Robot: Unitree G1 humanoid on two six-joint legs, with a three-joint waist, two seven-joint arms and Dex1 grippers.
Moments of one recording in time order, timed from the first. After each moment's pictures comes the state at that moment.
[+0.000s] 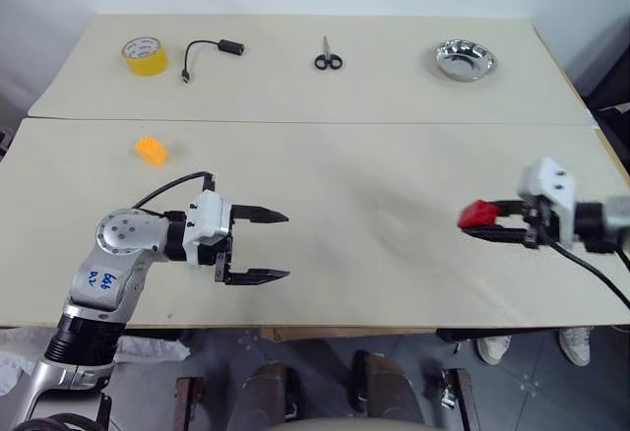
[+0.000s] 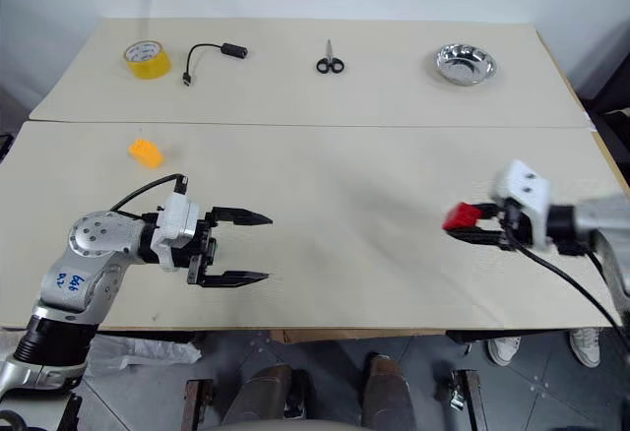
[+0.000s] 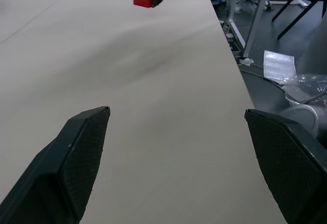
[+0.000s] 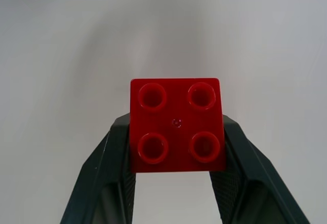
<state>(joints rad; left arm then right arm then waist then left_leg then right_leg) -0.31 0.69 -0.02 -0.14 -0.47 0.17 -1.23 -0.48 -1.02 0.04 0.06 0.34 0.38 1.33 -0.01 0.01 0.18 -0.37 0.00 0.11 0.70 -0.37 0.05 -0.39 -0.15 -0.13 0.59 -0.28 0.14</state>
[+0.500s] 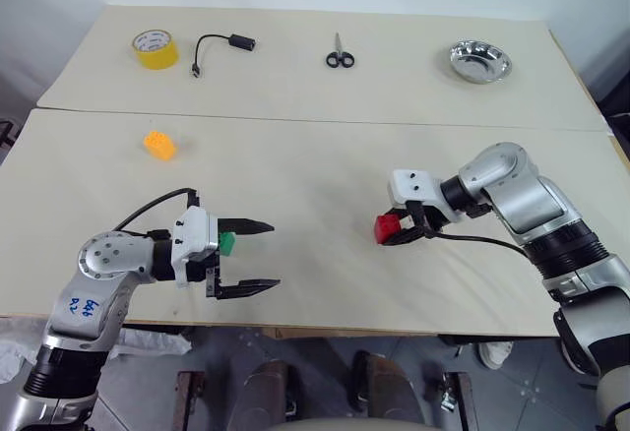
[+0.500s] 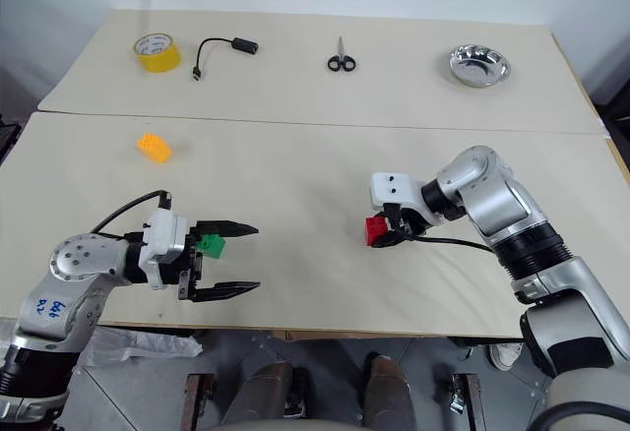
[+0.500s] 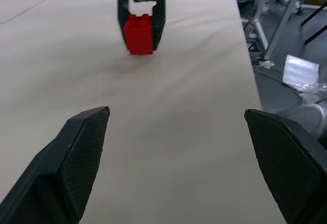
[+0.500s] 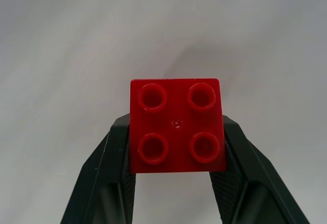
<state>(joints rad) -0.16 0.72 0.05 -0.27 -0.47 0.22 -1.13 -0.86 -0.75 0.46 0.26 0.03 0.35 1.47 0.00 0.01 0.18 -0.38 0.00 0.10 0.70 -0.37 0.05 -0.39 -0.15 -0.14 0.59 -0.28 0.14</state>
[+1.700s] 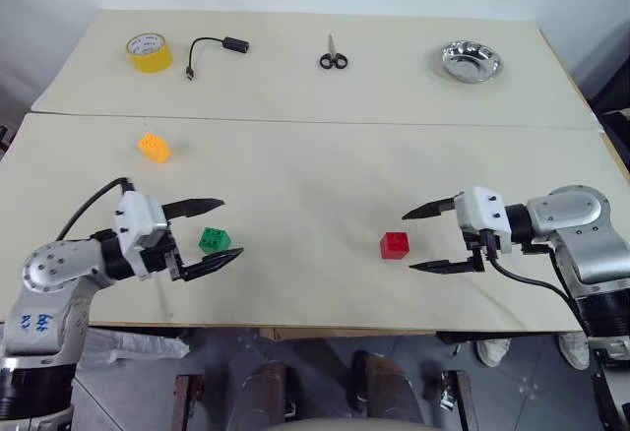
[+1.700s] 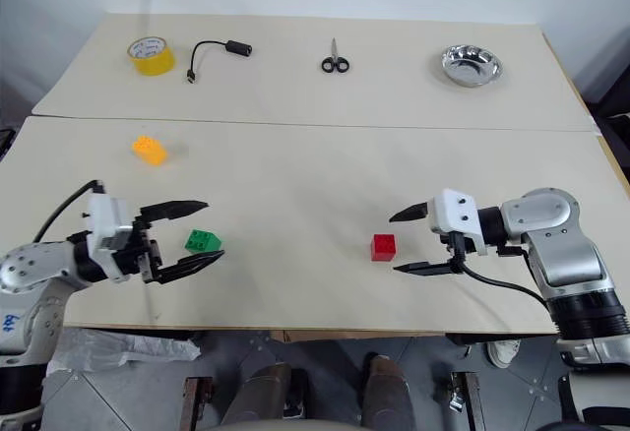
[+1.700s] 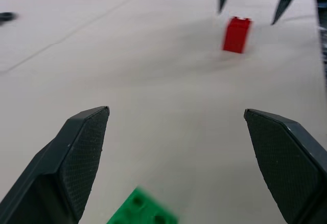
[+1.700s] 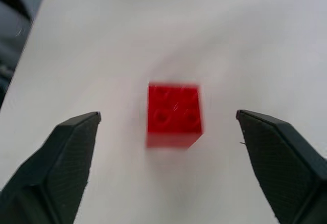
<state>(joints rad) 0.00 0.73 0.34 -0.22 -0.51 0.20 -1.04 -0.41 -0.79 0.01 0.09 0.36 -0.01 1.47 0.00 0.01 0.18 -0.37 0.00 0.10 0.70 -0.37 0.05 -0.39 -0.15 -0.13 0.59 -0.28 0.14</state>
